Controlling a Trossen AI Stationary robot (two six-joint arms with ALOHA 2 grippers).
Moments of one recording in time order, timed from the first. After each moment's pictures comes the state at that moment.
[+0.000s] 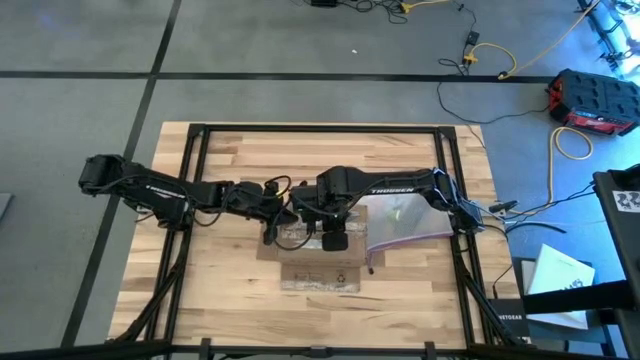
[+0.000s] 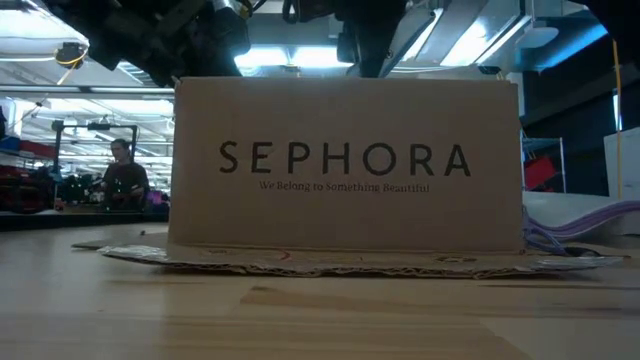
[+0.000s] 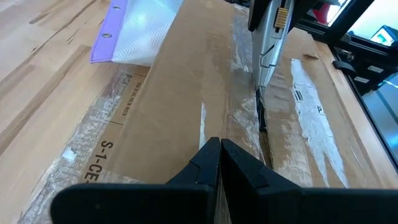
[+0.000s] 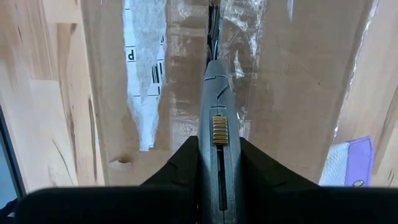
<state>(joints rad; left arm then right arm) -0.03 1.28 0.58 0.22 -0.01 -0.26 0.08 2.20 2.26 -1.57 -0.14 0.05</state>
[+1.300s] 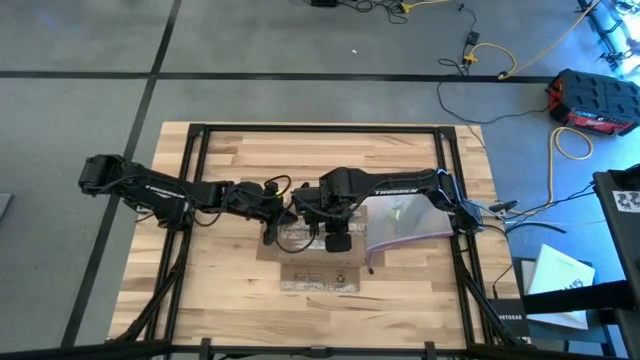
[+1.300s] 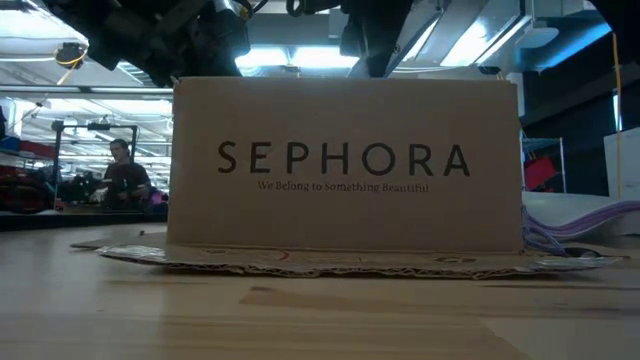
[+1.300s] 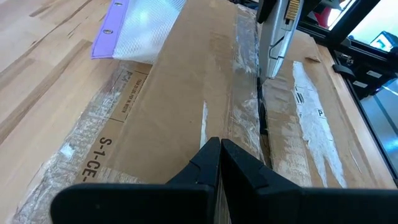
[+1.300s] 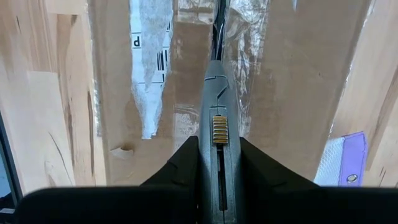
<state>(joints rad) -0.03 1.28 0.58 0.22 -0.01 -0.29 0.10 2.17 2.24 -1.57 -0.12 0.04</state>
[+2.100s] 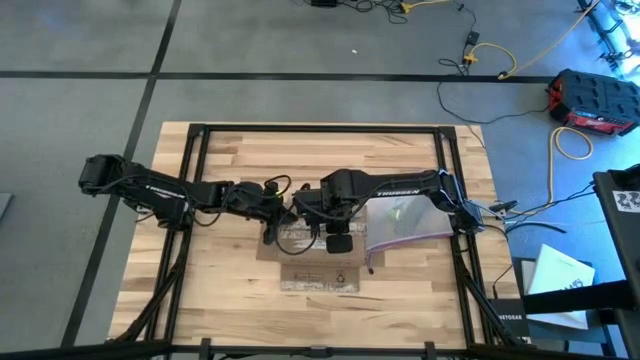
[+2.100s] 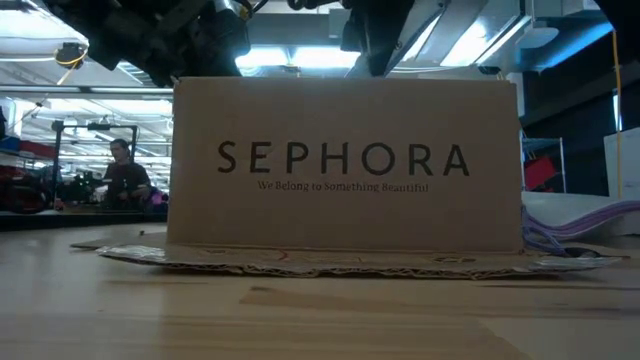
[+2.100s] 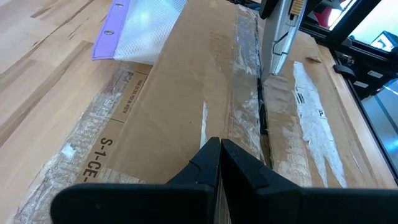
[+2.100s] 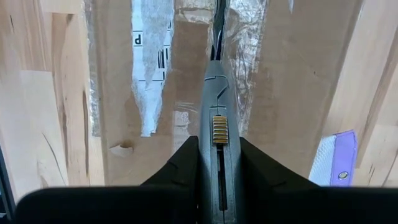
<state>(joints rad) -0.03 1.28 0.58 0.22 -0.01 -0.29 0.11 2.16 2.23 -1.57 -0.08 0.04</state>
